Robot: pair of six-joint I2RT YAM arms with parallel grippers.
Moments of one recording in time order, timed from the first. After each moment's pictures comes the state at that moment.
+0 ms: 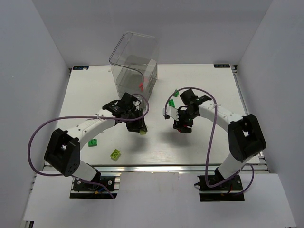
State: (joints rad) left arm -0.59 1.47 1.06 -0.63 0.28 -0.63; right arm 0.50 1.61 1.11 -0.77 -0.37 -1.05
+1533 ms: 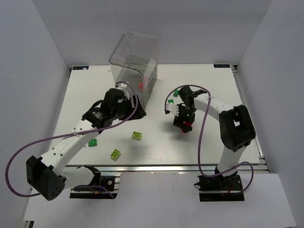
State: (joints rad) left arm -0.59 1.19 1.06 -0.53 0.07 -0.59; right arm 0.46 1.82 1.25 -0.87 -0.20 -0.94
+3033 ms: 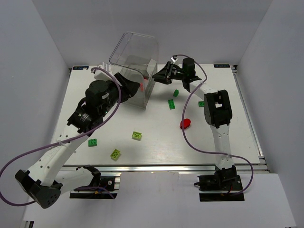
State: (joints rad) left arm -0.59 1.07 1.21 -0.31 -0.15 -0.79; right arm 0.31 2.39 1.86 0.34 -0.96 1.06
